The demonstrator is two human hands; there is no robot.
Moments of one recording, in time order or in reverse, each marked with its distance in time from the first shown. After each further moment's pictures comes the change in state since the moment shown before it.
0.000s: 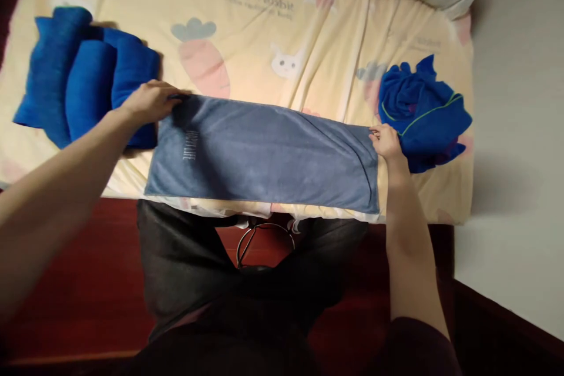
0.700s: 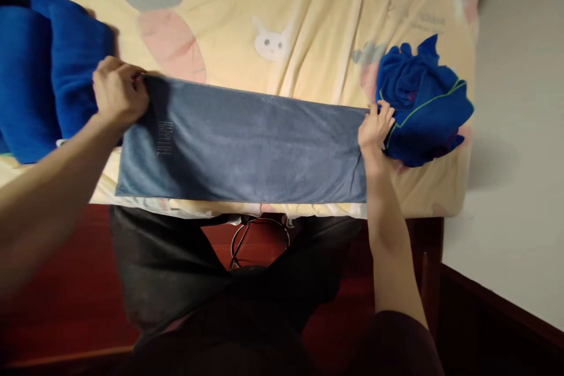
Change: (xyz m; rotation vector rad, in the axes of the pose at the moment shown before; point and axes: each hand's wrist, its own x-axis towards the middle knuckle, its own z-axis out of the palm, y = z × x) left_hand -0.004 0.029 0.022 -0.096 0.166 -0.276; right_hand 0.000 -0.050 0.021 -0.136 0.251 0.162
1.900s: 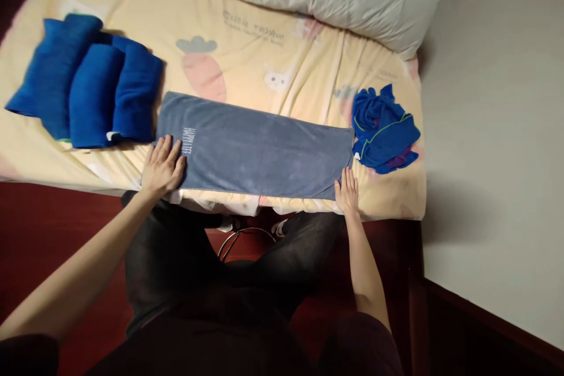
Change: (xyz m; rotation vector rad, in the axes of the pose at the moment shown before) left_hand -0.200 0.009 0.036 -0.039 0.101 0.065; right_hand -0.197 0.036 -0.028 0.052 -0.207 -0.124
